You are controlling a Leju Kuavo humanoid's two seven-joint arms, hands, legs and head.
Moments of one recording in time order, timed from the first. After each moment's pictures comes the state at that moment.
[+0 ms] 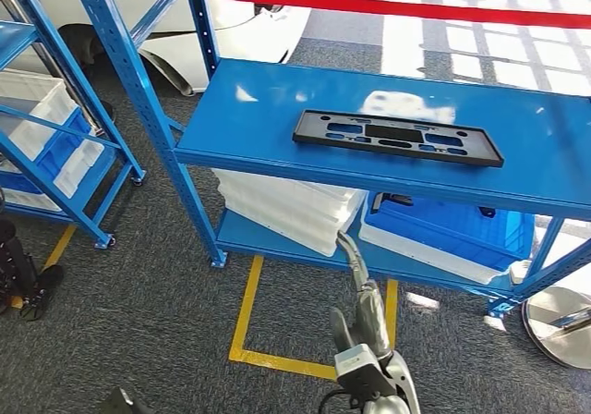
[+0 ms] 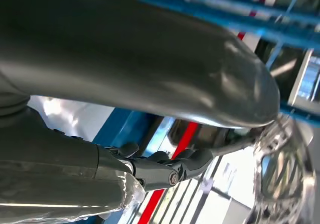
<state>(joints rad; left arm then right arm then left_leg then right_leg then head) -0.17 -0.19 1.01 -0.26 0.02 0.16 -0.40 -0.07 0.12 0.49 -1.41 0.45 -0.34 -0.58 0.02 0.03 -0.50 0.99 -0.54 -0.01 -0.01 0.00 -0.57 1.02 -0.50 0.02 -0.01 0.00</state>
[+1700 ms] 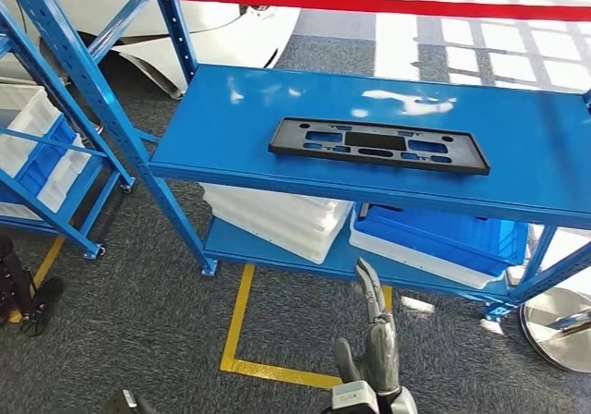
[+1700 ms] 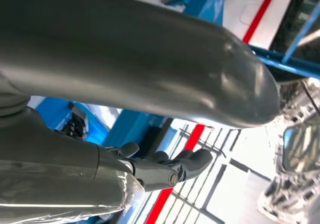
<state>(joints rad) -0.12 -0.20 0.95 -0.24 0.02 0.00 -0.54 0.03 0.07 0.56 -1.44 0.49 -0.59 -0.56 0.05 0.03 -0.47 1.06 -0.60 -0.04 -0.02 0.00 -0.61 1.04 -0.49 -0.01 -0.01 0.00</state>
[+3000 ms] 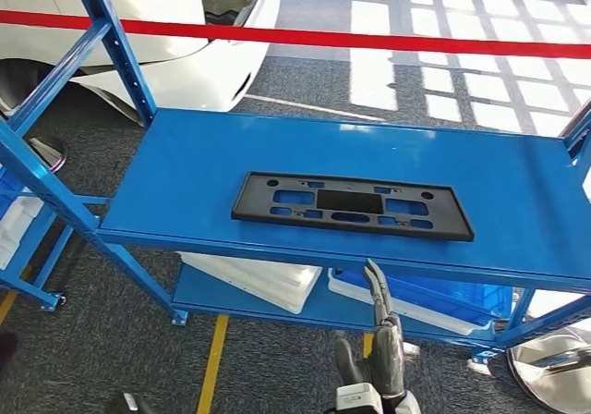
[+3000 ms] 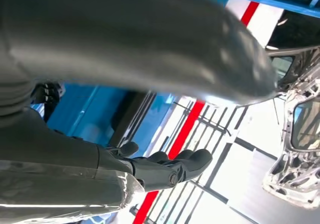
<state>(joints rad) -0.12 -0.20 0.96 -0.23 0.03 0.03 -0.53 0.05 0.07 0.55 -1.46 0.51 -0.62 -0.55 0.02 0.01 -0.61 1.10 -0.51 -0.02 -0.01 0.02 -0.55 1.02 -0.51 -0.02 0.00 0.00</state>
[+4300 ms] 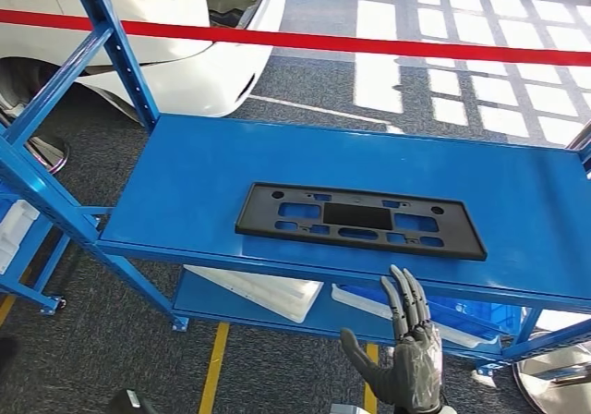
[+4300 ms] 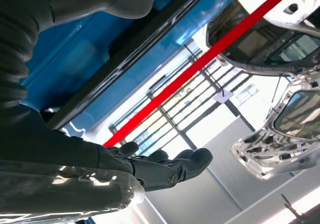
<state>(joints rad) -0.13 -0.20 0.94 -0.23 0.04 0.08 -0.49 0.13 0.00 0.41 -1.61 1.01 -0.70 -0.39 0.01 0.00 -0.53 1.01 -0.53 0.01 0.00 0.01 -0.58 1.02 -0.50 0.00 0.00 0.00</state>
